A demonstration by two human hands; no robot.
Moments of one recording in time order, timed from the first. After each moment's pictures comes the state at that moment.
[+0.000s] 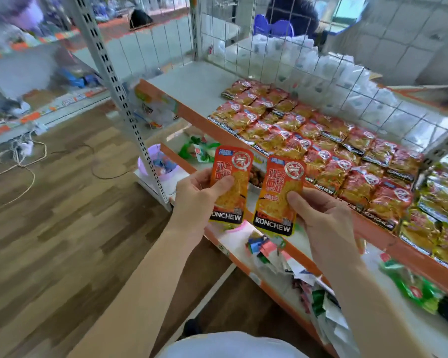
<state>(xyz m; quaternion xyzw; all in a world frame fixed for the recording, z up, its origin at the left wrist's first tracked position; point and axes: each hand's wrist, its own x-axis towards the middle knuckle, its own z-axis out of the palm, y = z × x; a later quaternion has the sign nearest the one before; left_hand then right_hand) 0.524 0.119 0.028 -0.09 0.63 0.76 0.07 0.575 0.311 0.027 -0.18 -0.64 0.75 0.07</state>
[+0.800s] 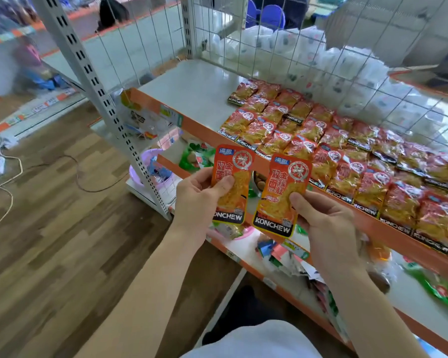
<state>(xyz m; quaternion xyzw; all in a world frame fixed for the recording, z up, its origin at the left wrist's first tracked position) 0.416 0.057 0.021 -0.07 0.65 0.75 0.11 0.489 0.234 0.023 -0.26 -0.60 0.75 0.12</state>
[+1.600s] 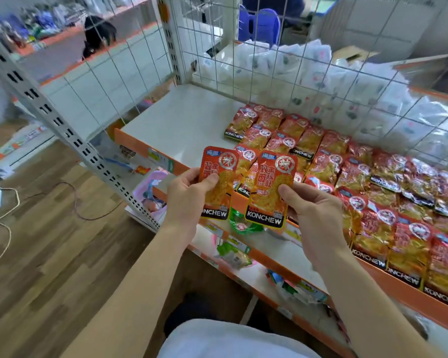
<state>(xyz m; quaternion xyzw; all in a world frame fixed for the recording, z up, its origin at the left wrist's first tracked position) 0.252 0.077 0.018 -0.10 0.69 0.71 0.10 0.328 0.256 0.018 -0.27 -0.61 0.73 0.12</state>
